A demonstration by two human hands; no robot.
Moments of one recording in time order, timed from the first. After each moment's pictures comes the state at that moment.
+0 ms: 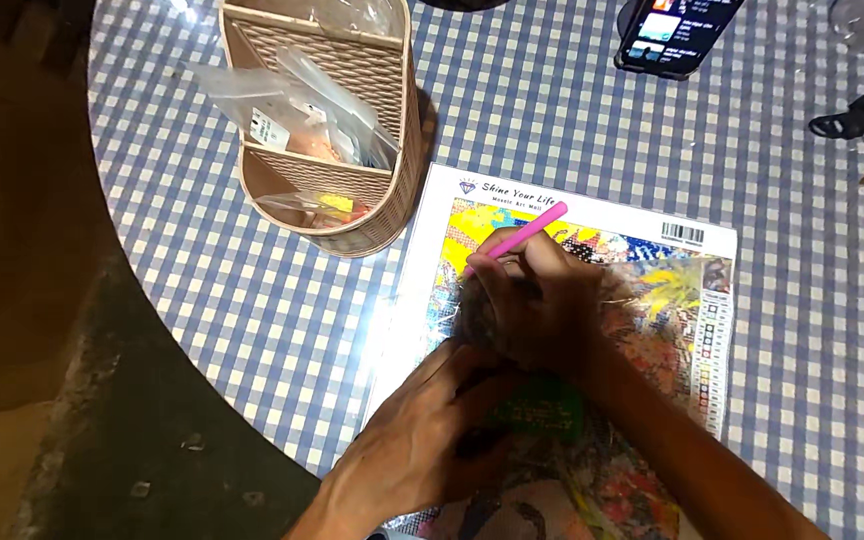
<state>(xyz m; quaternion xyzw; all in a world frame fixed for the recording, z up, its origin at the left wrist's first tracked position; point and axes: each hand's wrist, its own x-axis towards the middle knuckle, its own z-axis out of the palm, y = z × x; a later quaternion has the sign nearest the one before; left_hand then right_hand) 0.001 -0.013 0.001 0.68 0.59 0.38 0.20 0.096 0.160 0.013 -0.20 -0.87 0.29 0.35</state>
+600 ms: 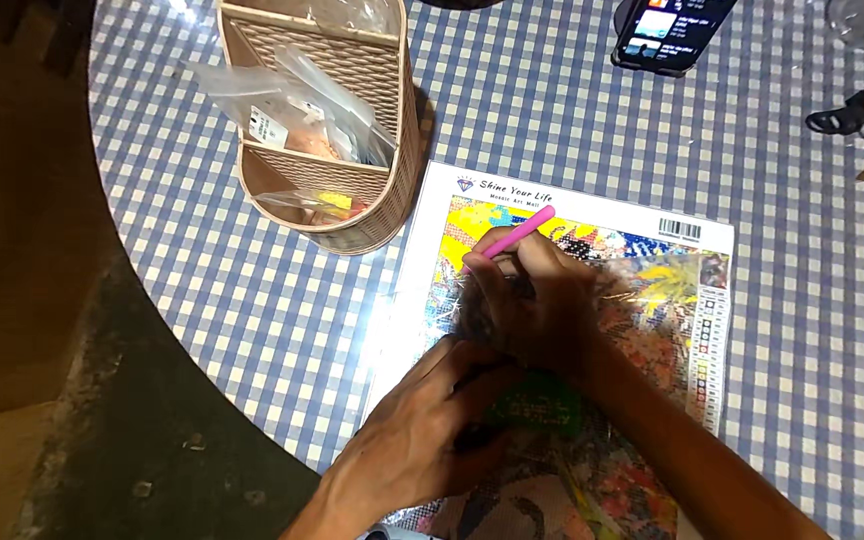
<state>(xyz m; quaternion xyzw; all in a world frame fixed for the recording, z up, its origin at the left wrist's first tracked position) 0.000 -0.013 0.000 0.68 0.59 0.38 0.20 0.097 0.159 0.013 -0.19 -0.88 0.26 0.34</state>
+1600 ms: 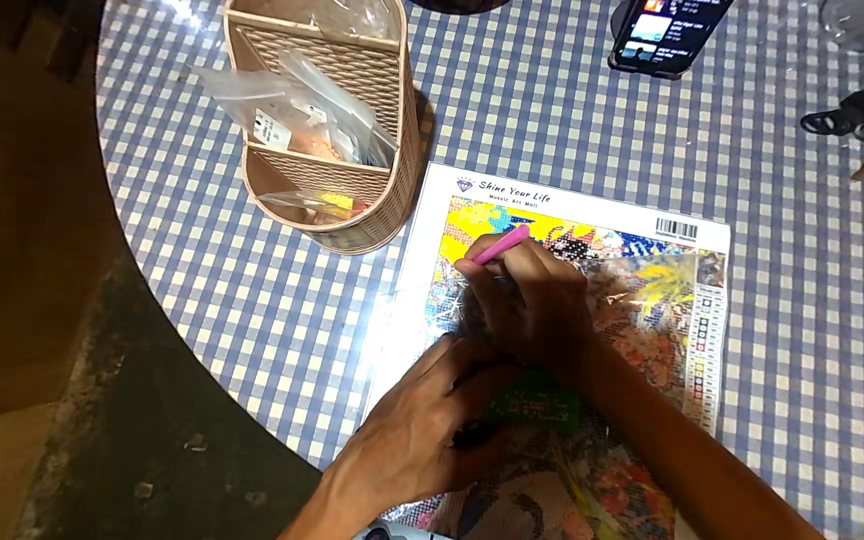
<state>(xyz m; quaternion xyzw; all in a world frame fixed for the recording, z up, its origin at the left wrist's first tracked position) 0.000 -0.013 0.001 0.68 0.59 0.38 0.20 0.096 0.157 0.012 -0.15 -0.90 0.21 0.35</state>
